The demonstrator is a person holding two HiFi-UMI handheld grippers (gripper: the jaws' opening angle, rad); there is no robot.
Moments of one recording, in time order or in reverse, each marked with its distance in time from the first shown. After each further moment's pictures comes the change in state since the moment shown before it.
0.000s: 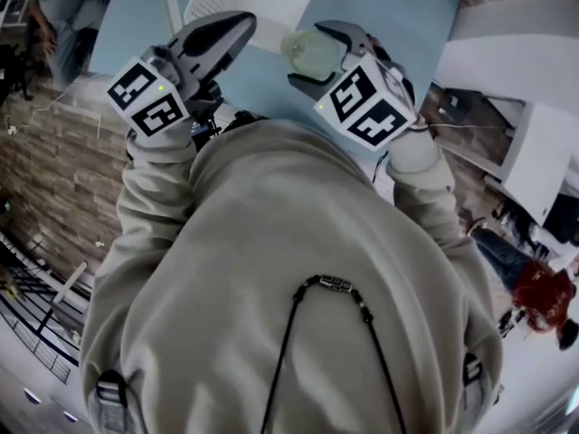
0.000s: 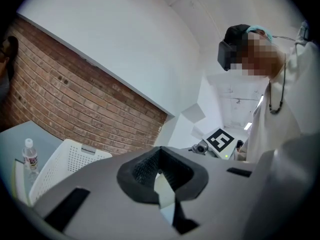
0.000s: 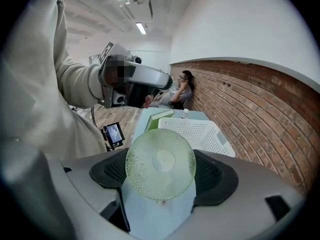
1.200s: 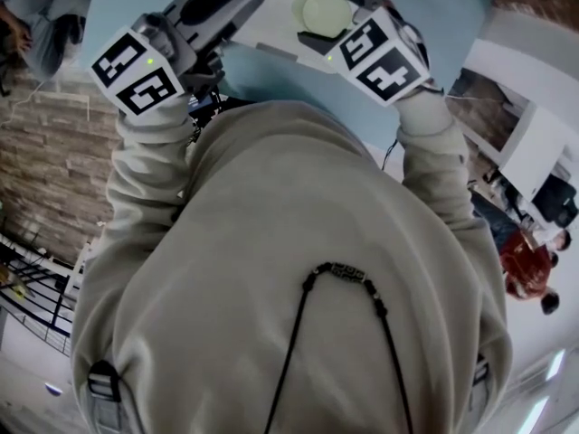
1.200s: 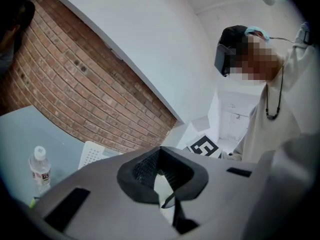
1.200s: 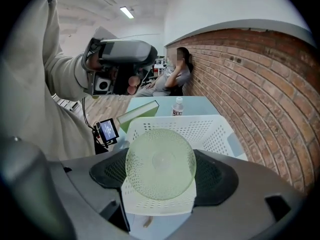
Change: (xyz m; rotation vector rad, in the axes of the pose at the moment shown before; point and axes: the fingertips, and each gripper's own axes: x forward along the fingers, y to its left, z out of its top) left arm -0.012 0.178 0.024 -0.170 0.011 -0.067; right arm 0.157 -0.100 0.039 0.089 0.192 0.063
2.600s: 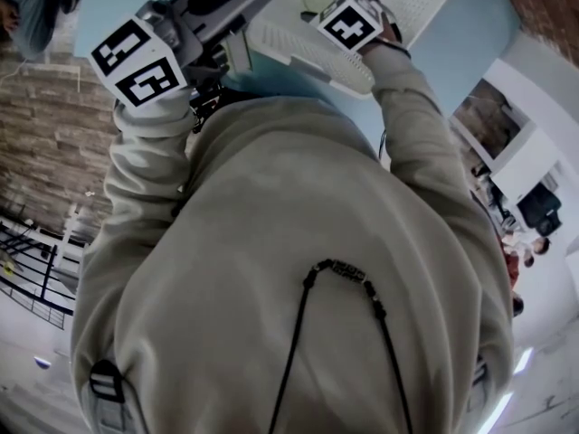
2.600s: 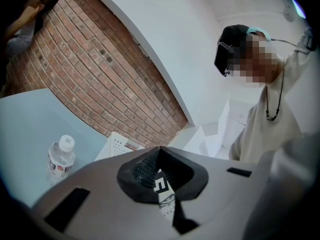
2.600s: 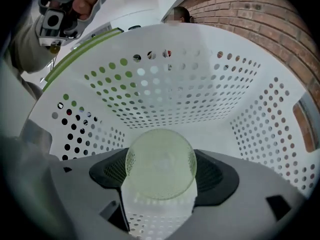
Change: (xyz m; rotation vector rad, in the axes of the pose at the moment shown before) left arm -0.008 0.079 -0.021 -0.146 0.022 0.043; right arm 0.182 -0.027 -0.083 0.069 0.245 0.110
